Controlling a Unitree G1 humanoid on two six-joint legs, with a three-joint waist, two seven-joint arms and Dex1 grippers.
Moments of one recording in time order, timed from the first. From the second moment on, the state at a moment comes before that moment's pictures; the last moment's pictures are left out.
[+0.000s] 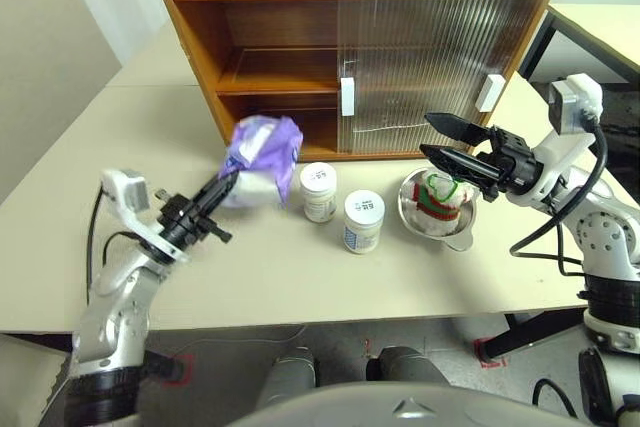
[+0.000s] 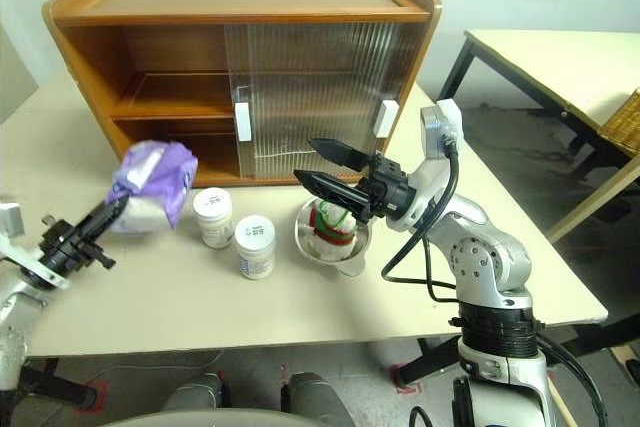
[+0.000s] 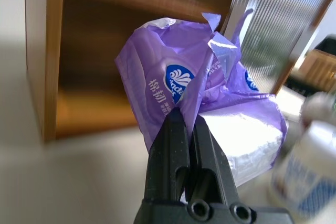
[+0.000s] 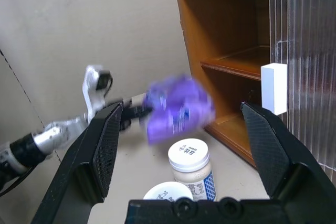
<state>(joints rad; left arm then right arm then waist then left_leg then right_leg) 0.02 0.47 0.35 -0.15 -0.66 0.20 -0.73 -0.36 -0.52 -0.18 -0.17 0.90 0.59 1.00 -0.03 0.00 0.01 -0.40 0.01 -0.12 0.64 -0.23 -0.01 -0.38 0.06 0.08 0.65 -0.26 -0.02</state>
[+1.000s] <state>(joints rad) -0.78 0.56 0.18 0.32 -0.49 0.48 -0.56 -0.32 -0.44 -0.17 -0.18 0.86 0.56 0.99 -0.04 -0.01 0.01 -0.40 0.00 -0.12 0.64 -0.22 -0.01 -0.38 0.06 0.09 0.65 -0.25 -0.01</state>
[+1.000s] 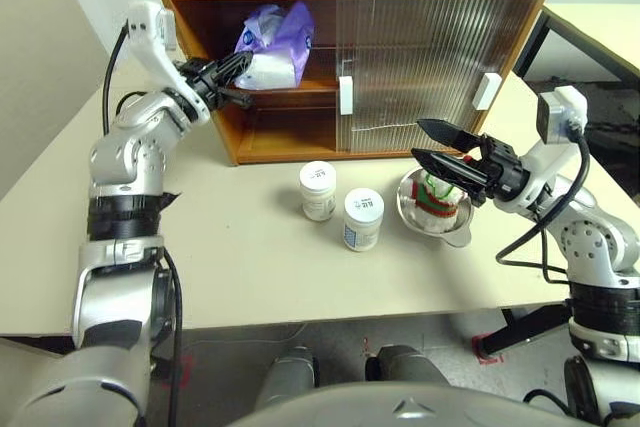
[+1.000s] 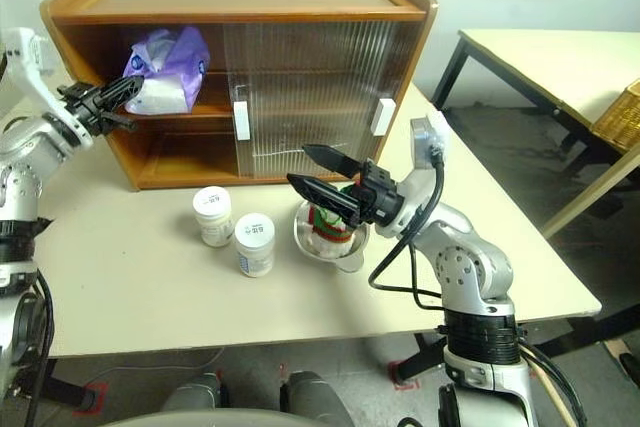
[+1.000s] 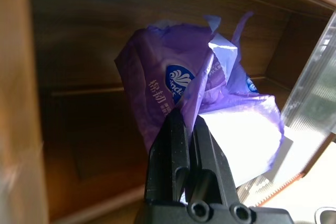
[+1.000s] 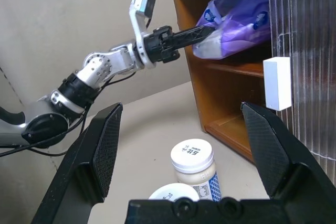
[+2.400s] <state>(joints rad) -0.56 0.49 0.32 -0.08 -0.61 0.59 -0.55 -0.33 -0.46 -0.17 -0.18 0.86 0.57 1.00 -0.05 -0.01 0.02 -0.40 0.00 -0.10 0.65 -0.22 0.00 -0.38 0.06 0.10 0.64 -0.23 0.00</state>
